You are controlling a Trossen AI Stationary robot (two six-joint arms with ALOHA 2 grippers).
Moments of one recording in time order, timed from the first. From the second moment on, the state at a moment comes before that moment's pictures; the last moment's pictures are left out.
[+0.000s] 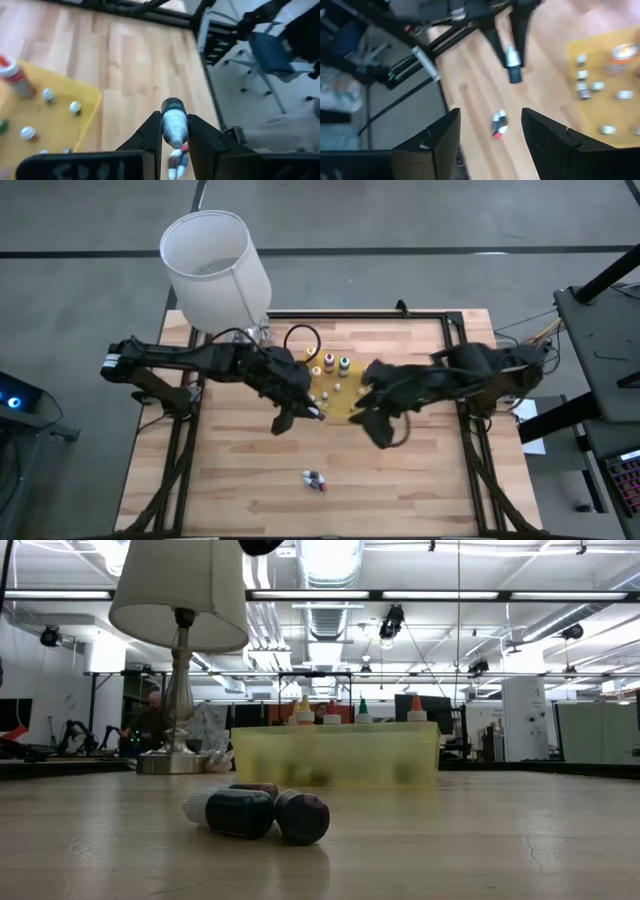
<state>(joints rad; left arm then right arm) -0.08 1.42 1.45 -0.62 0.25 -0.23 0.33 1.68 2.14 -1.20 0.15 0.85</state>
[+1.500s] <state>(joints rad) 0.12 2.10 1.98 -1.09 0.00 -0.02 0.38 1.56 2.14 -1.36 0.31 0.91</state>
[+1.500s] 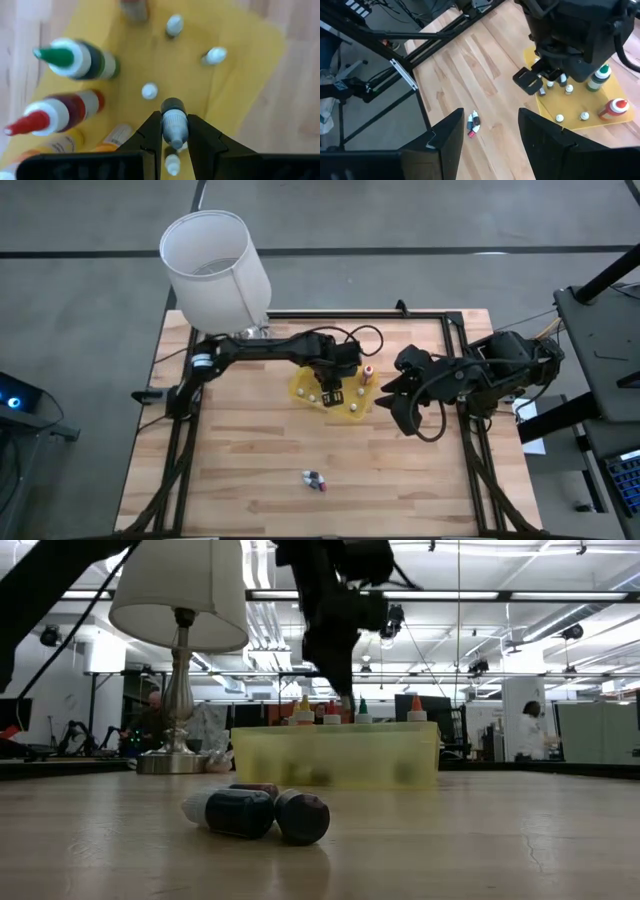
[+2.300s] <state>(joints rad) 0.16 2.21 1.98 -1.10 -0.08 0.01 0.38 1.56 2.14 -1.37 0.31 0.91</state>
